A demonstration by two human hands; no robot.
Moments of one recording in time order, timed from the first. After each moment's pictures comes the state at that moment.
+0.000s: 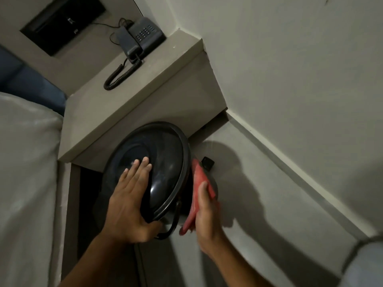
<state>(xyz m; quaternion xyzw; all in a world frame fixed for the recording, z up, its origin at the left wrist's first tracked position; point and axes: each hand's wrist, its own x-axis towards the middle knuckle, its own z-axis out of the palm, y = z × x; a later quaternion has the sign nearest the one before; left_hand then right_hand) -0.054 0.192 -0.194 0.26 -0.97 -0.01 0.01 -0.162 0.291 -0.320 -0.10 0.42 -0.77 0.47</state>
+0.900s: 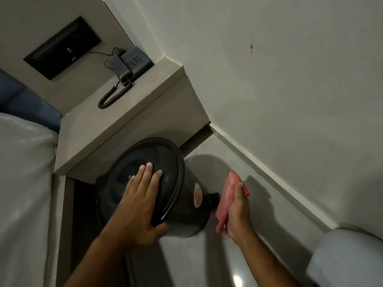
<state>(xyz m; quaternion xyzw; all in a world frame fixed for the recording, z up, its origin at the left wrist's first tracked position) -0.082 0.229 -0.180 0.24 -0.96 0.04 -0.11 -0.234 0.355 -0.350 0.10 0.48 -0.75 0.45</state>
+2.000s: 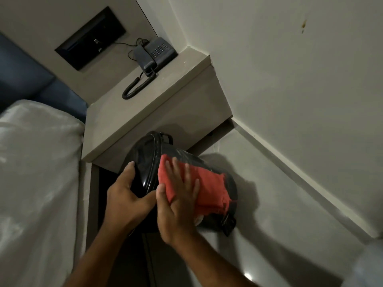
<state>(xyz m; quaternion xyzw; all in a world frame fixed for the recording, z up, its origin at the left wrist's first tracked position) -0.055 0.227 -0.151 0.39 -0.87 -0.19 0.22 -0.116 0.279 -0.239 -0.36 0.67 -0.61 0.23</state>
